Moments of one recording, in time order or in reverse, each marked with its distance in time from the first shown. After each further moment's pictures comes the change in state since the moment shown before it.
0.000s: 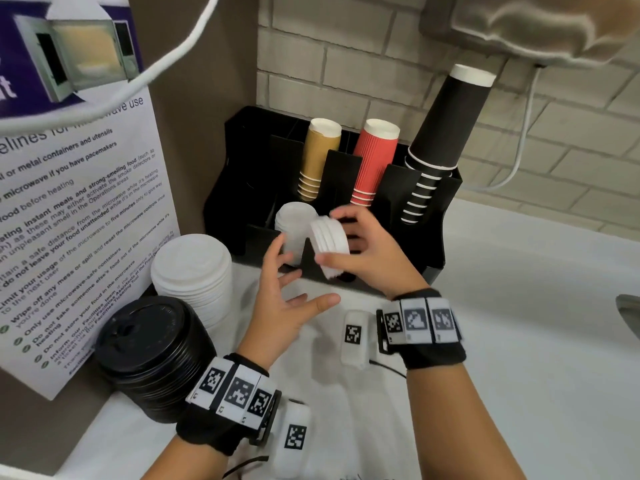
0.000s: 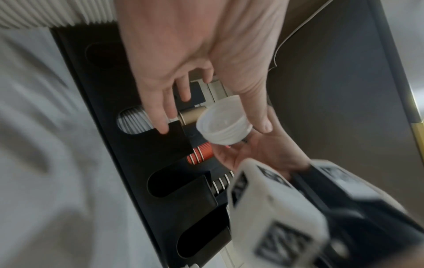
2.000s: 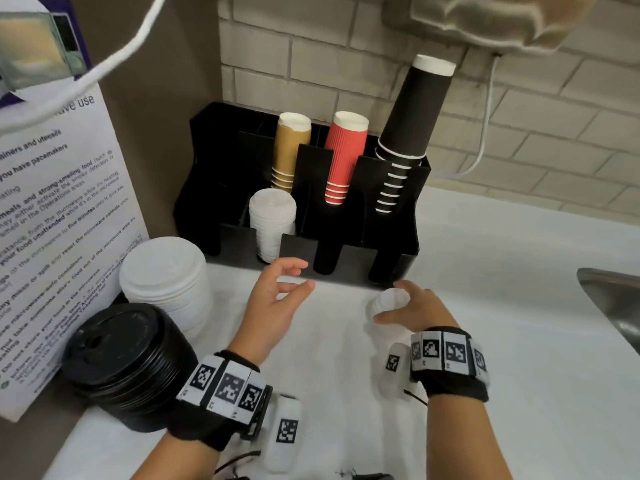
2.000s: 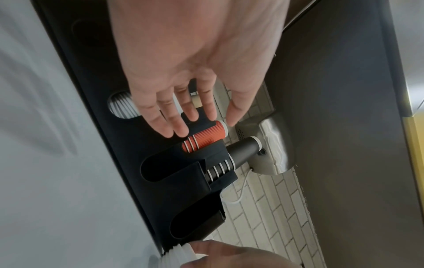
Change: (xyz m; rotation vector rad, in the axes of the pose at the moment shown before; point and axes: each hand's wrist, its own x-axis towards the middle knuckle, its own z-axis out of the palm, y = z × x) left_hand 0.003 -0.002 0.014 0.162 -0.055 -0.093; right_hand -0.074 0.074 -0.059 -0.633 0.160 0.840
